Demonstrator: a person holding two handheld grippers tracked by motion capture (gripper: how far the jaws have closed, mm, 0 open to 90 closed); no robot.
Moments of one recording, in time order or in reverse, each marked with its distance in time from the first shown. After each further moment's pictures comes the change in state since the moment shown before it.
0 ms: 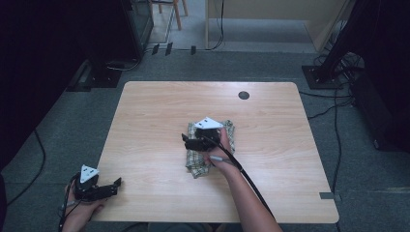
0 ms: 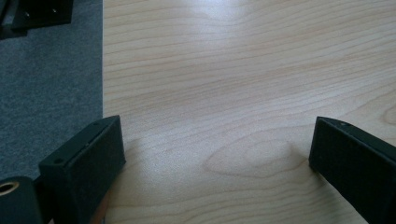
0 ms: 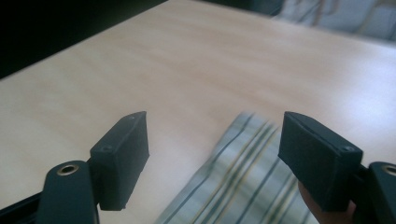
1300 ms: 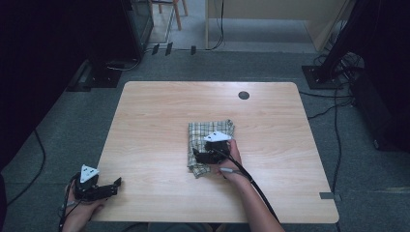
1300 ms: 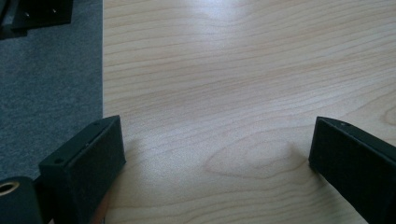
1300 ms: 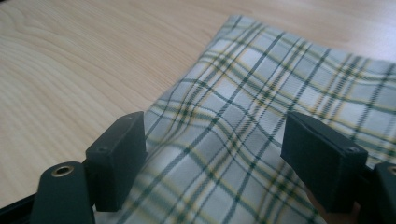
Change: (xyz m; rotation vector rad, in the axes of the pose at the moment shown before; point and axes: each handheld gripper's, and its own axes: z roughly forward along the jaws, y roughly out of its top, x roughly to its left) left arm 0.000 0.000 0.000 0.000 -0.001 0.002; right arm -0.008 -0.060 -0.034 0.088 0.044 -0.001
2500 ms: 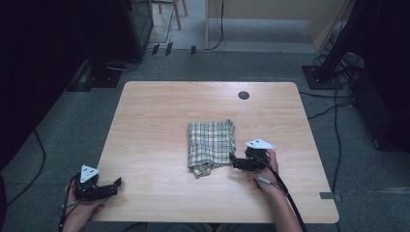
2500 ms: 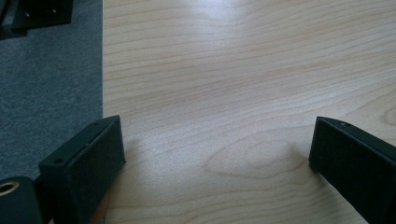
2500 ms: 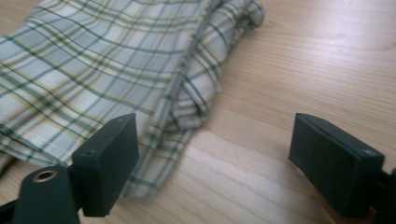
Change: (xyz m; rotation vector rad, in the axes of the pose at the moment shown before) left arm 0.000 0.000 0.000 0.000 0.000 0.000; right arm -0.082 -0.056 -0.067 0.038 -0.133 0.166
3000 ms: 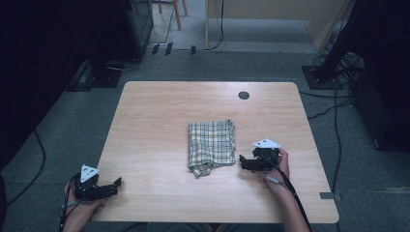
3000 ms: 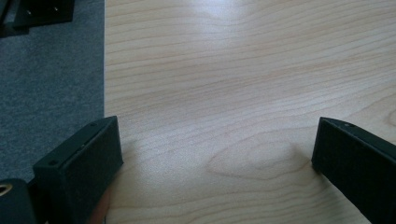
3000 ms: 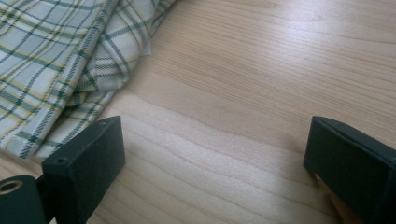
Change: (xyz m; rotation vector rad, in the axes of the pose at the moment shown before) left arm 0.000 0.001 0.001 0.009 0.004 -0.006; right arm -0.023 -0.005 -0.007 0.086 -0.128 -0.055
